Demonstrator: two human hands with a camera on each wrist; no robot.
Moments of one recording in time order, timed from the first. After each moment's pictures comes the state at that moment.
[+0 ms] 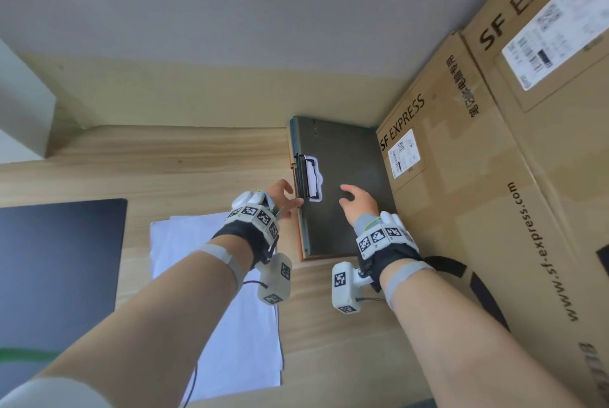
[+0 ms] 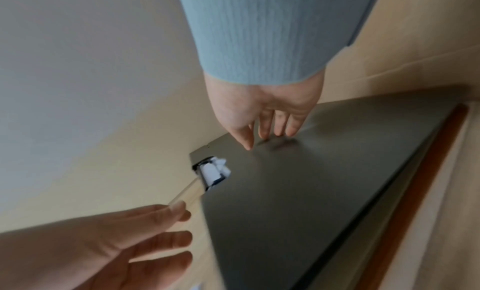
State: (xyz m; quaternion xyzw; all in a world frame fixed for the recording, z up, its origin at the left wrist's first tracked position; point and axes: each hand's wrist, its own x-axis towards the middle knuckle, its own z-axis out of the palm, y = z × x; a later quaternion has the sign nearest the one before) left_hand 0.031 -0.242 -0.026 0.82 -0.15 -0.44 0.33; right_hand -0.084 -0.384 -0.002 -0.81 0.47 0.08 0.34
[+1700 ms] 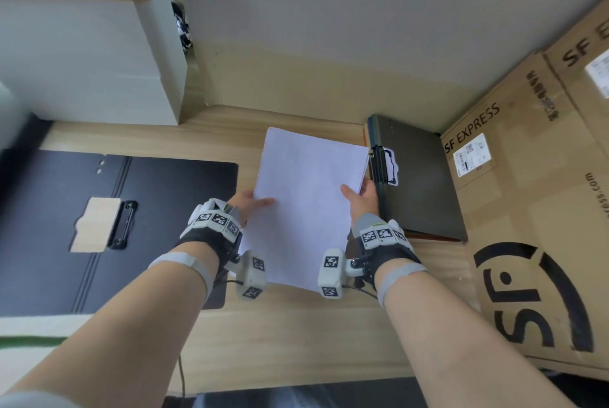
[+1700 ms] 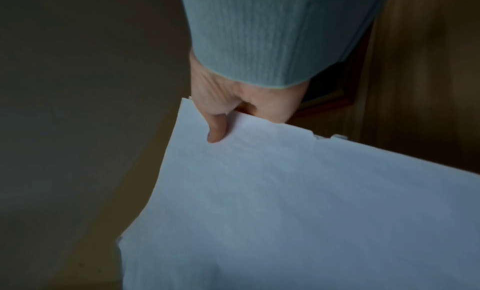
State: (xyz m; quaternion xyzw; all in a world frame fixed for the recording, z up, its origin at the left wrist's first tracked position) left_hand 0.052 0.020 -0.009 0.76 0.07 -0.43 0.49; right_hand -0.048 -0.178 0.015 -0.62 0.47 -0.10 0.62
